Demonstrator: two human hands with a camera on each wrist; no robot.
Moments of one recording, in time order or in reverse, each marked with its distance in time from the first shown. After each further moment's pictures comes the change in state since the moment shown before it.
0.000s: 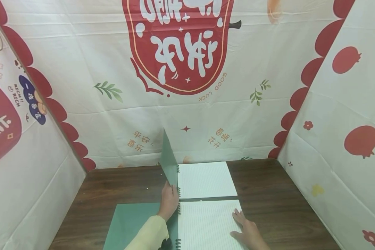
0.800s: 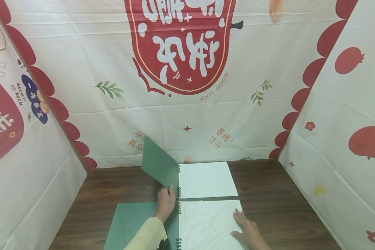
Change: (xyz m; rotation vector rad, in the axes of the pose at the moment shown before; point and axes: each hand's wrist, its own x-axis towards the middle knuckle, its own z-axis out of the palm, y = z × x) left_hand -0.002 -0.011 -0.012 0.003 0.040 -0.032; right_hand 0.001 0.001 0.001 -0.016 0.011 0.006
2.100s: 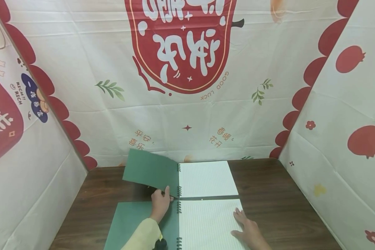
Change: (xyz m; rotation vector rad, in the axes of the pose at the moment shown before) left_hand -0.006 -0.017 -0.017 -0.100 -0.024 -0.183; right_hand -0.003 -0.005 -0.002 -0.010 -0.012 -0.024
